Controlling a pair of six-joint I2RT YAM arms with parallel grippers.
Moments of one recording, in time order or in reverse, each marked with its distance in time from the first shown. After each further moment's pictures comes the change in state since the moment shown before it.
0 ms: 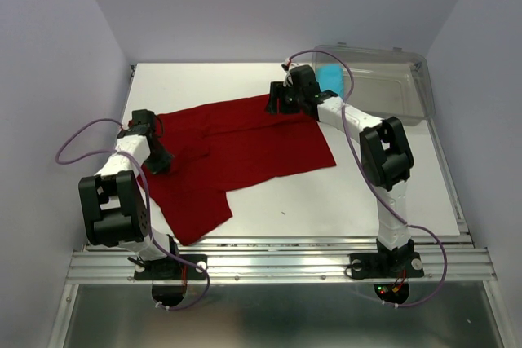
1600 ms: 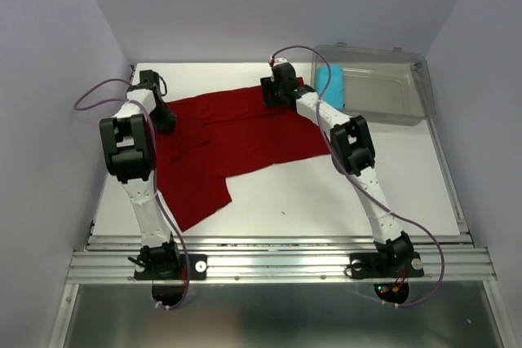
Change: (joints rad) left arm -0.006 0.626 0.675 -0.033 0.052 0.034; right arm 0.005 0.444 0.537 -0.127 0.329 -0.182
